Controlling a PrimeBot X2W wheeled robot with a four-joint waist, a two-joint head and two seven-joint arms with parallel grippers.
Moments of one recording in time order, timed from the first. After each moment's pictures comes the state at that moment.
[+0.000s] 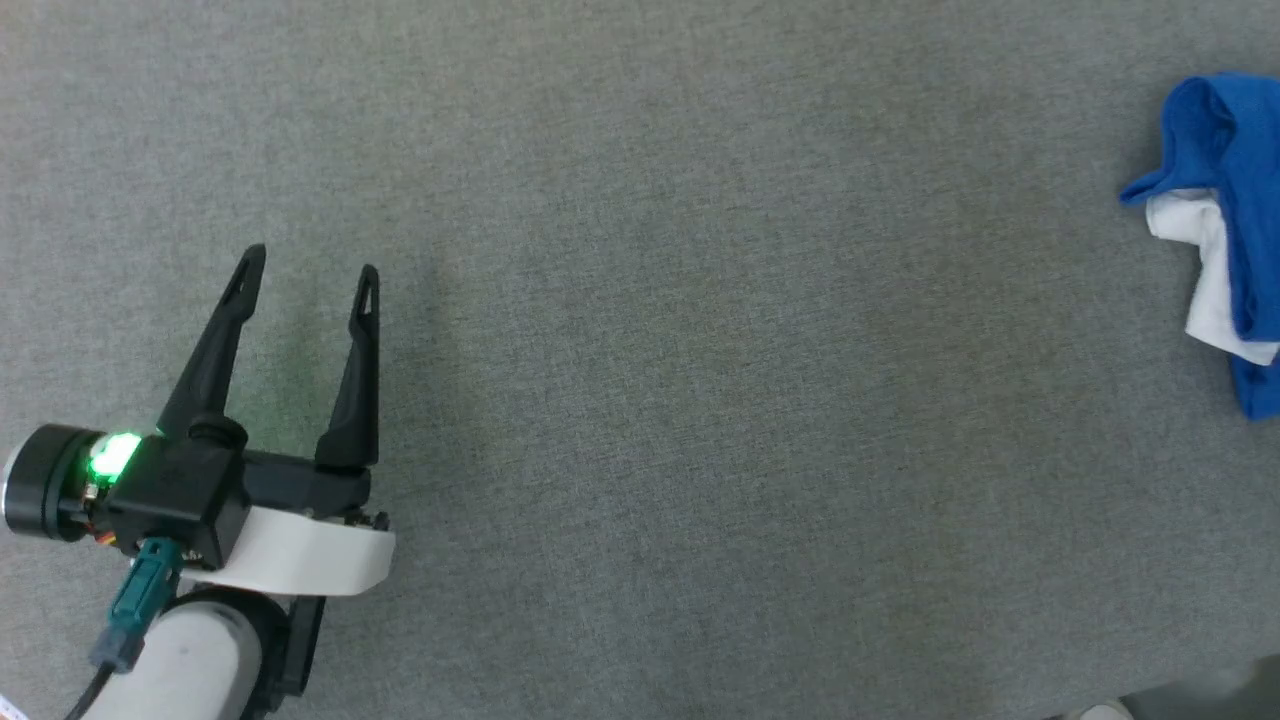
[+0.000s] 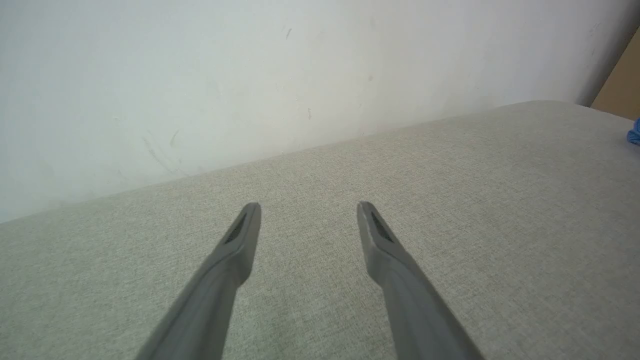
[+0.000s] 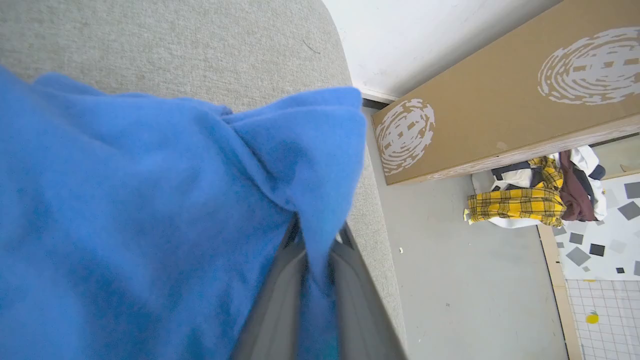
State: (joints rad) left arm -0.19 0.55 -0.33 -0.33 -0.30 0.31 -0.13; right arm -0.65 -0.56 -0.16 0.50 0.01 0.13 0.31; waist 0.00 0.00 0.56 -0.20
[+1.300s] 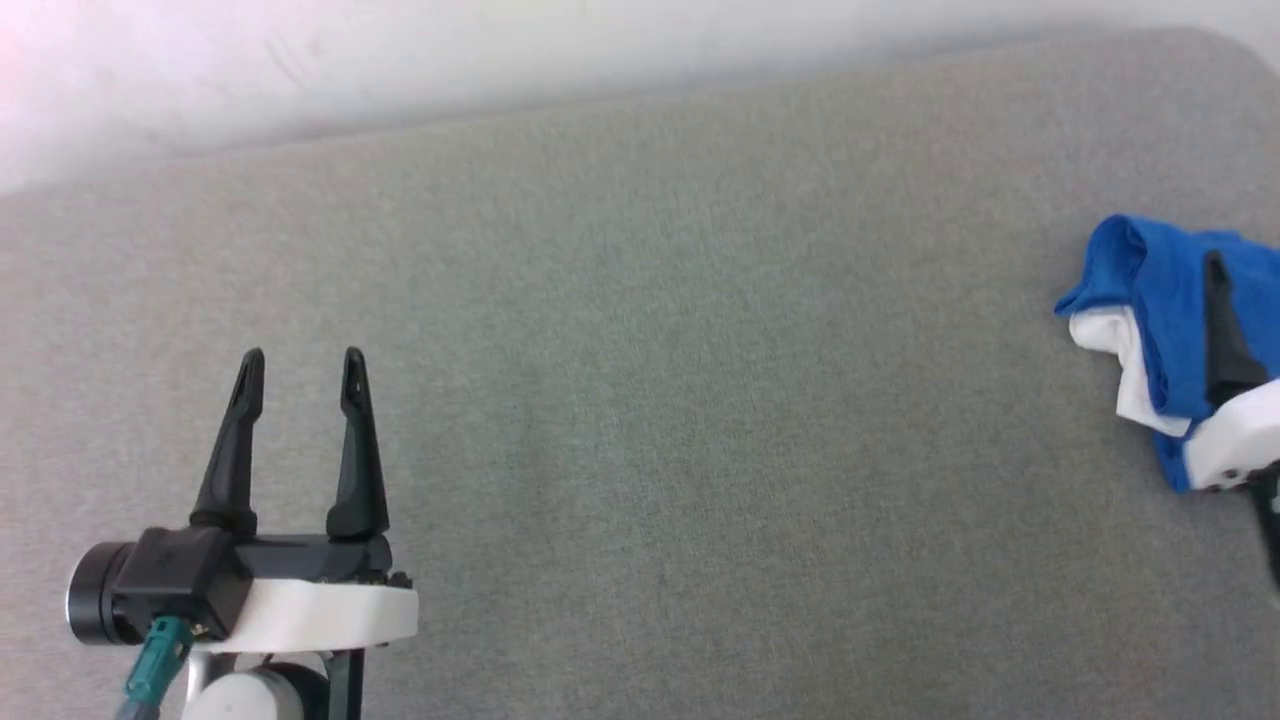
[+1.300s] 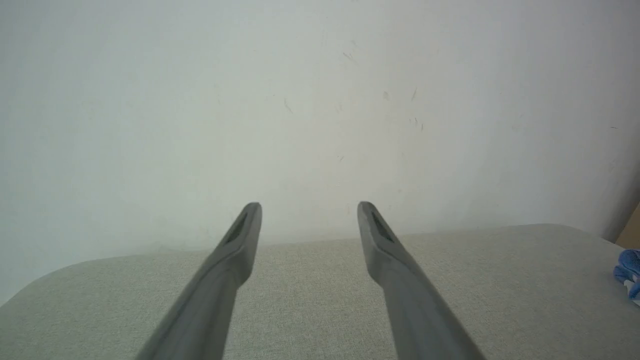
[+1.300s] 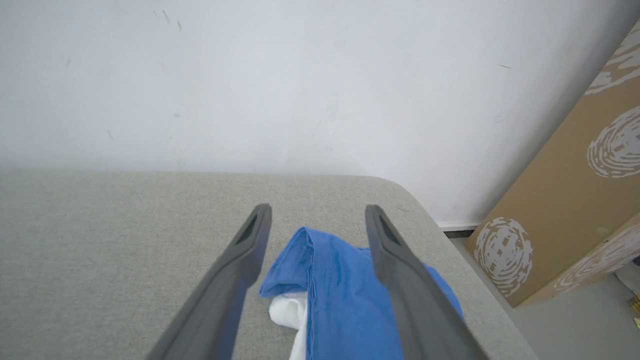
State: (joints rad) left arm -0.03 0.35 -0.23 -0.24 -0.34 0.28 -0.26; right arm -0.30 -0.25 -0.22 0.16 0.08 0.13 0.05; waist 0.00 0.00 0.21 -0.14
